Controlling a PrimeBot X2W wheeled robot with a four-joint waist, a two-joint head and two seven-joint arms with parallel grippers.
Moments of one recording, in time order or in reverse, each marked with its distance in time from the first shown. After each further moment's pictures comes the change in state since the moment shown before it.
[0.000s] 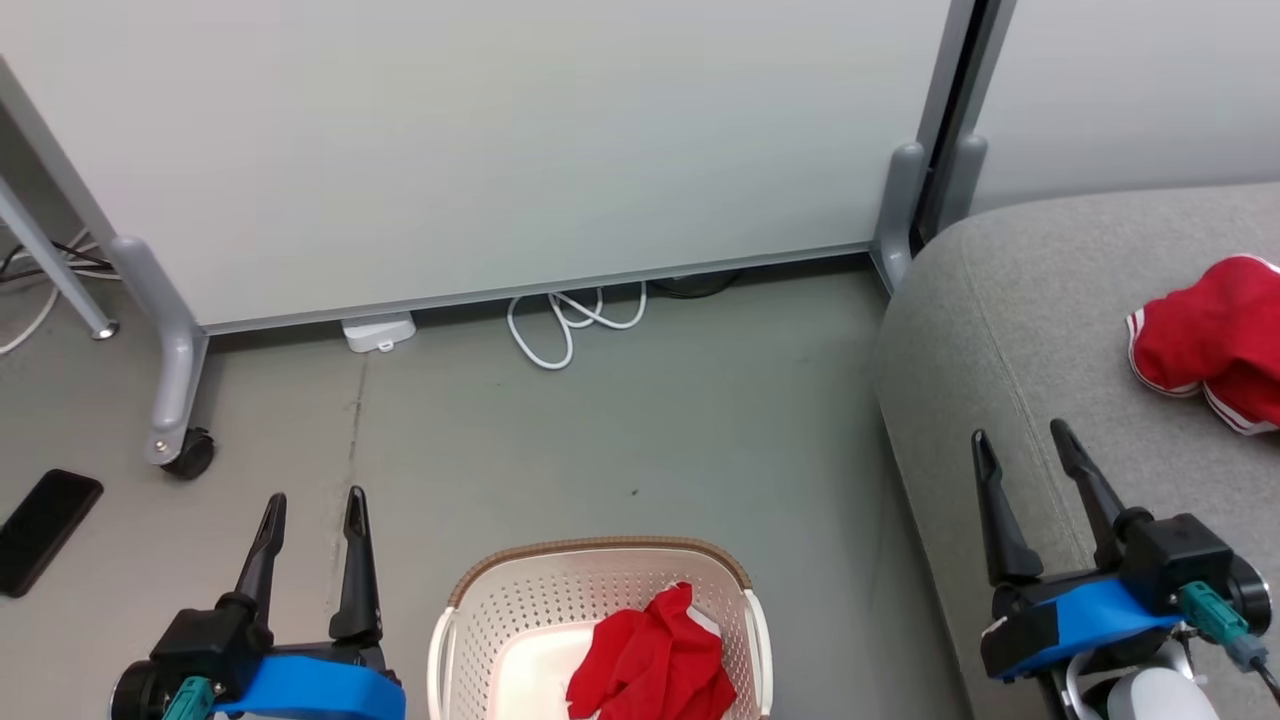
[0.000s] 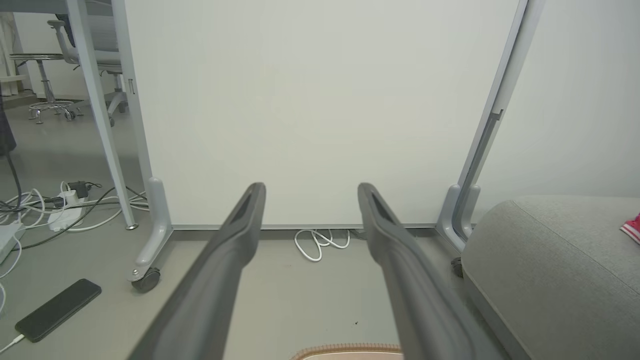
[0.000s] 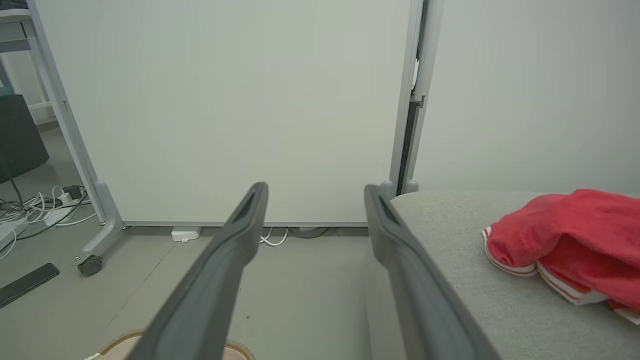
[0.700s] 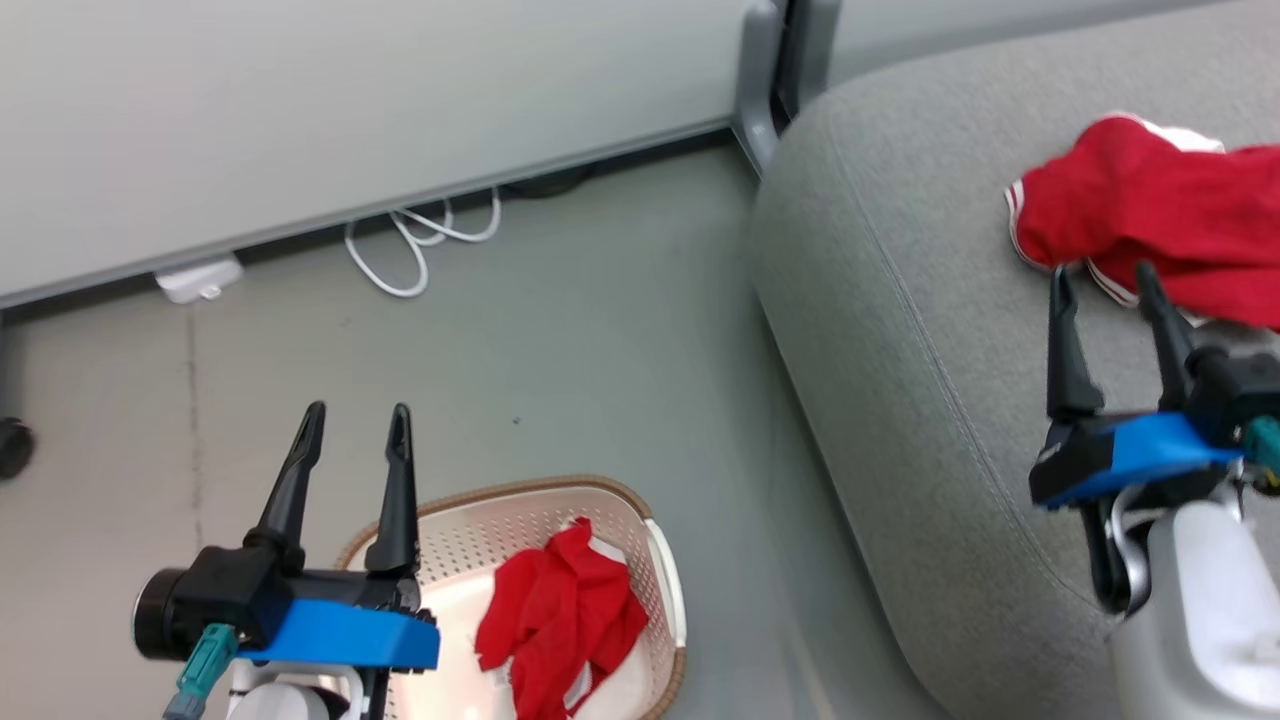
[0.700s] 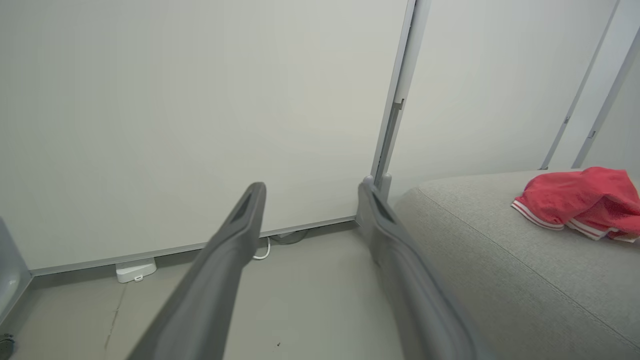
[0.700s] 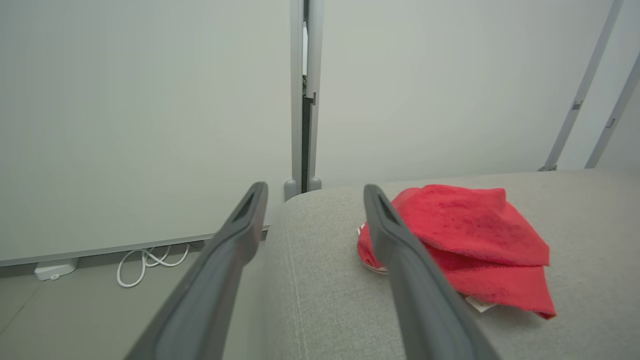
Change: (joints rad) left arm -0.077 0.027 -0.111 -0.108 -0.015 0.018 0.001; right arm -0.340 -0.029 -0.123 0.262 -0.044 0.000 -0.056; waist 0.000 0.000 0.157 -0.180
